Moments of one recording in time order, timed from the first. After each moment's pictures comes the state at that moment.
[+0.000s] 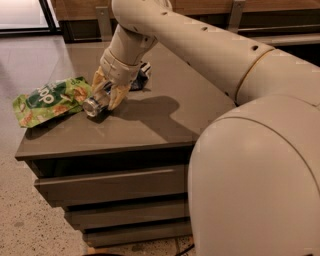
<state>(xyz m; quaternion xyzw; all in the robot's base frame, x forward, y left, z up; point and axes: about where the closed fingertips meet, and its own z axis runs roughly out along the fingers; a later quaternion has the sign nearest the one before) 0.636 0.144 0.840 -0.94 0.24 0.05 0.24</state>
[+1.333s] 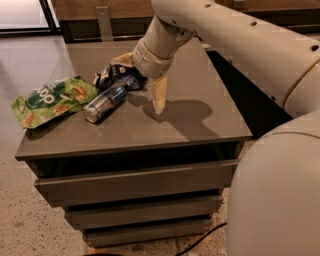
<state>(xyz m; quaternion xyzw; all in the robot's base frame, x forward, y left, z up) 0.650 0.059 0.860 -0.91 0.33 0.01 0.25</state>
